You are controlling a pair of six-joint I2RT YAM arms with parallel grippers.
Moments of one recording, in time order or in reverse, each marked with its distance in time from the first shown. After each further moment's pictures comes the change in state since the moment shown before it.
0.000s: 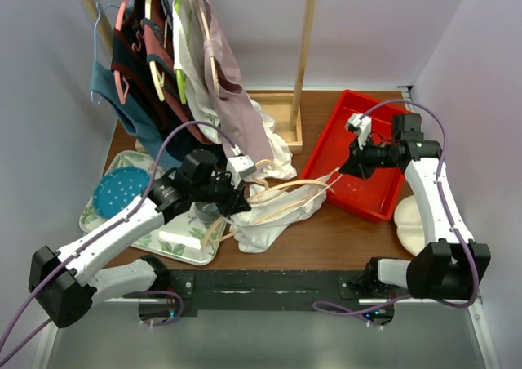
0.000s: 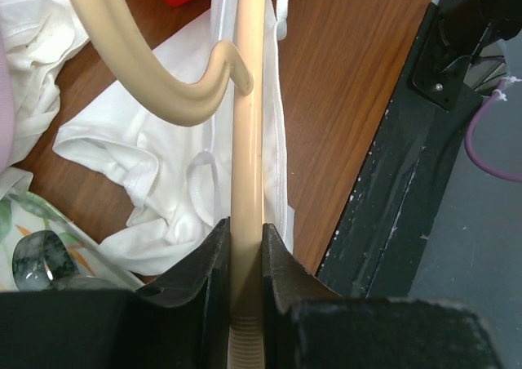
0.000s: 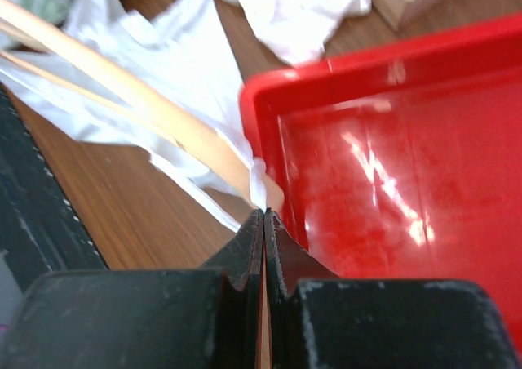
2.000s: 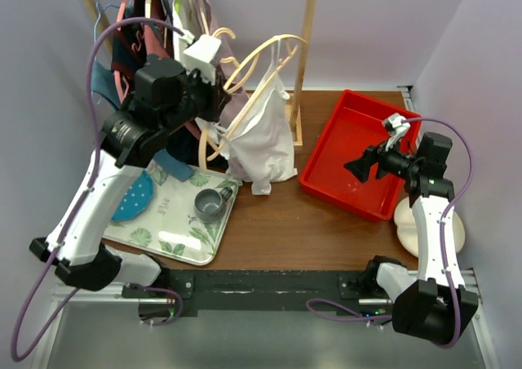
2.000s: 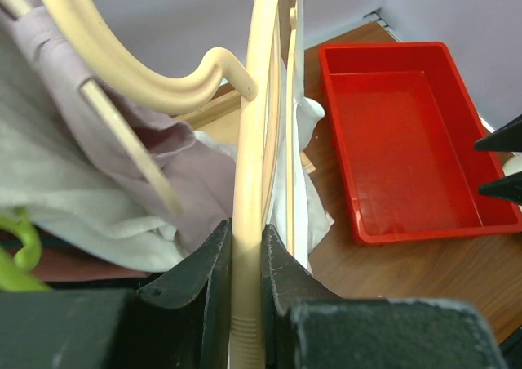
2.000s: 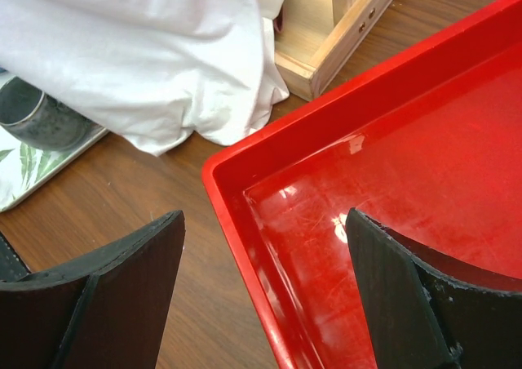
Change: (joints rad) left arm 0.088 0.300 1.040 -0.336 -0.534 -0.066; right arm -0.206 -0.267 -0.278 0.496 -0.113 0.449
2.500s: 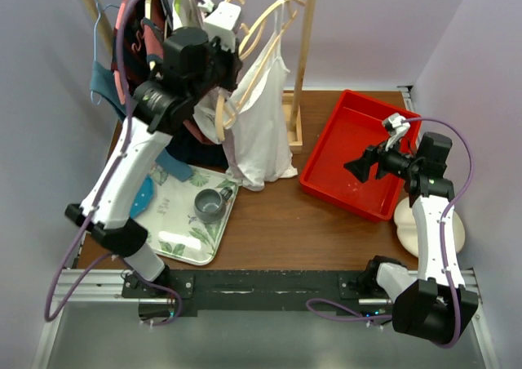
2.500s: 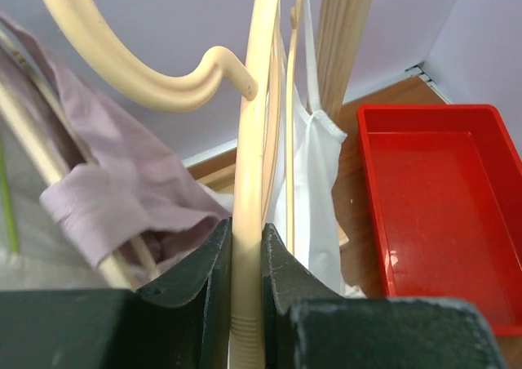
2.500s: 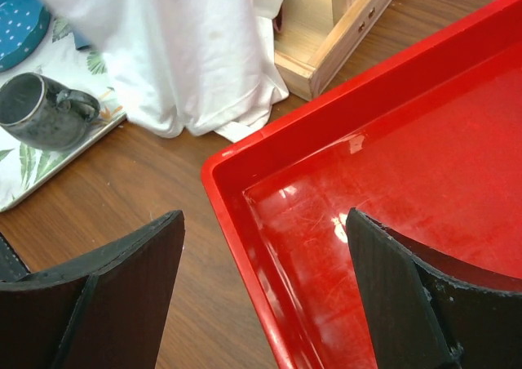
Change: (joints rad) left arm 0.006 0.241 0.270 0.042 -0.112 0.047; right arm 0.000 0.002 0.000 0.001 0.001 0.000
